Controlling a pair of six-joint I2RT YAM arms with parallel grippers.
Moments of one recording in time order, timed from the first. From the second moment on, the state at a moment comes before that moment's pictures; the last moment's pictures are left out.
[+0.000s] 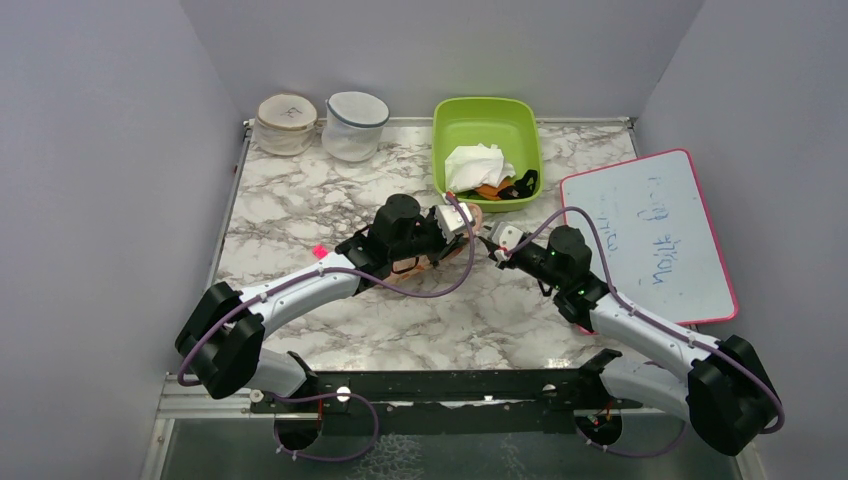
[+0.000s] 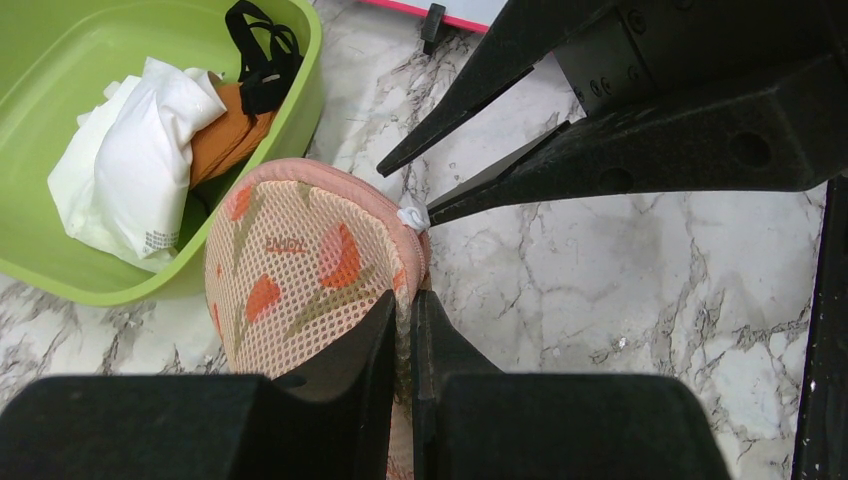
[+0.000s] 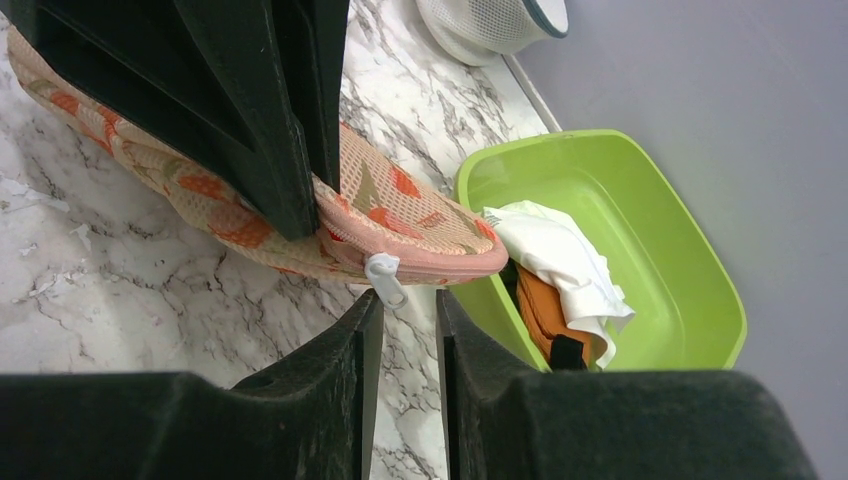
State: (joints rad) left arm -0.79 1.39 0.89 0.17 0.35 0.22; right arm 0.58 1.05 0.45 0.47 -0.32 -0.61
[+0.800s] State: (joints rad) left arm -0.79 1.39 0.89 0.17 0.36 0.22; right arm 0.58 1.06 0.45 0.49 -0.37 -0.61
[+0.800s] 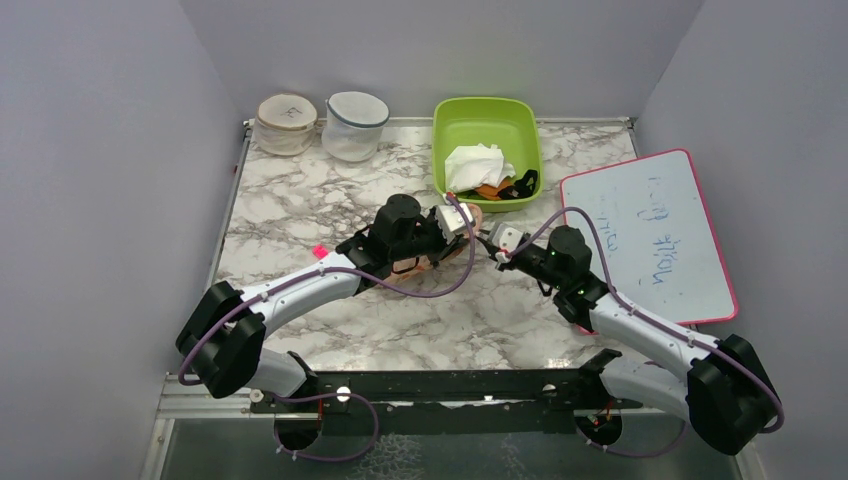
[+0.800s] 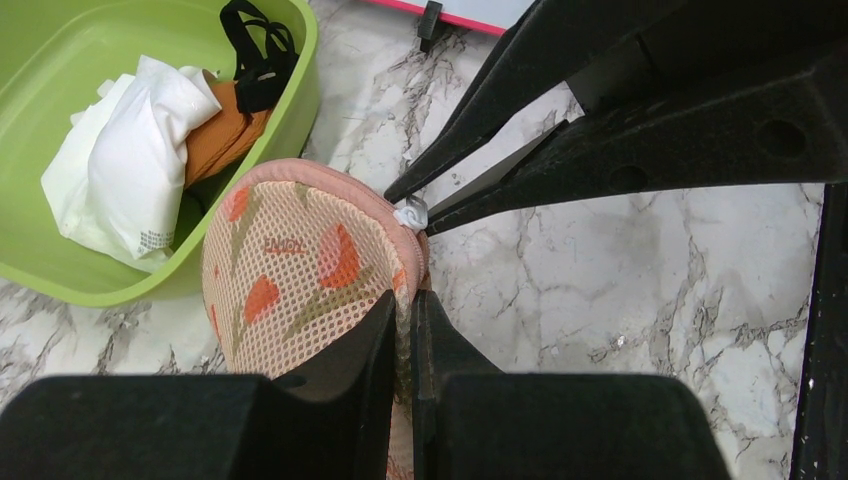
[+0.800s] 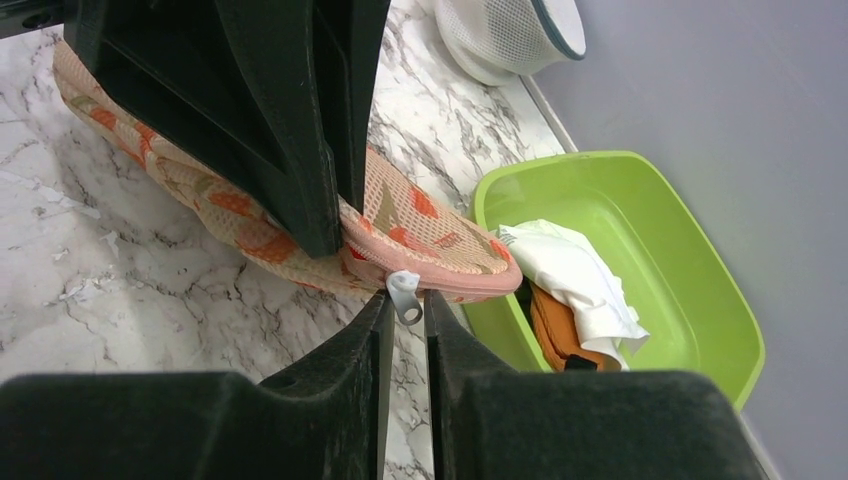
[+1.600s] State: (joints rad) left arm -0.79 1.39 0.89 0.16 0.36 0.27; right arm 0.58 1.07 0.51 0.39 -0.31 -0.48
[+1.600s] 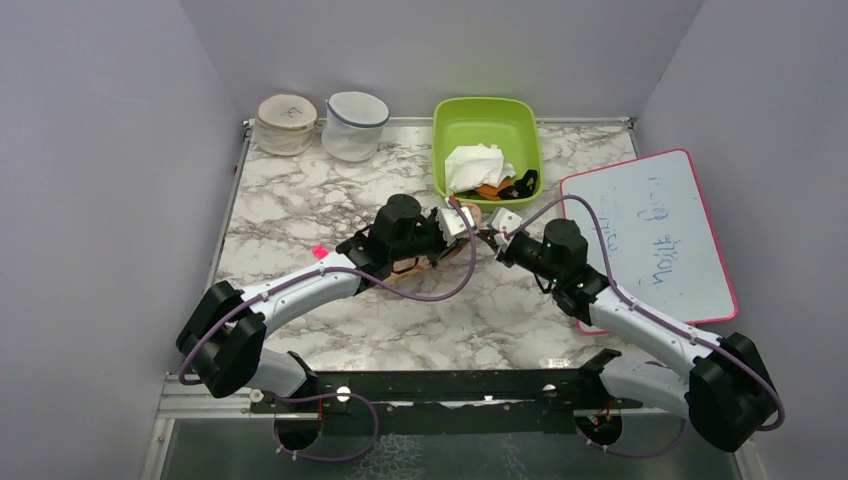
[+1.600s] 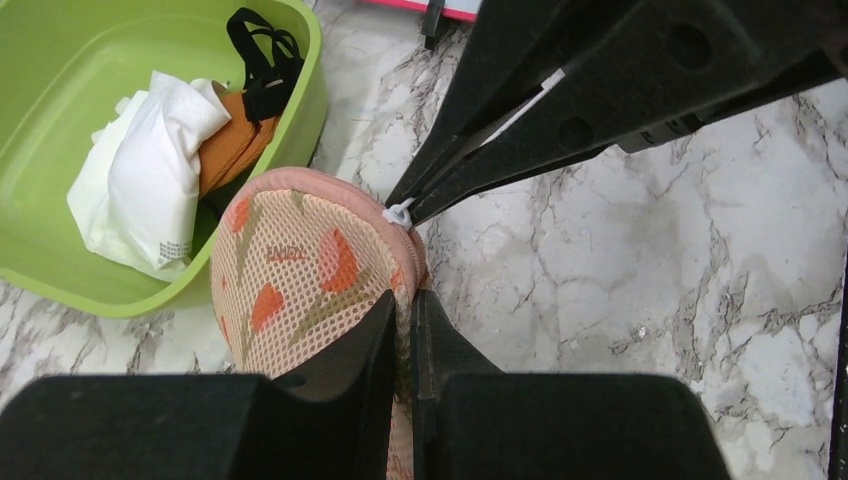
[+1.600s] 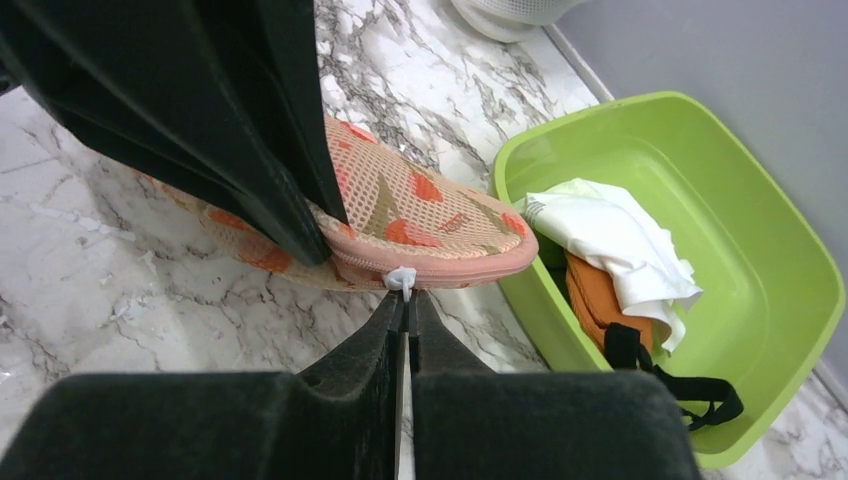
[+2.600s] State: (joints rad) left arm -0.85 1.40 0.87 0.13 0.48 0.40; right arm 0.39 1.16 0.61 0.20 -0.54 -0.23
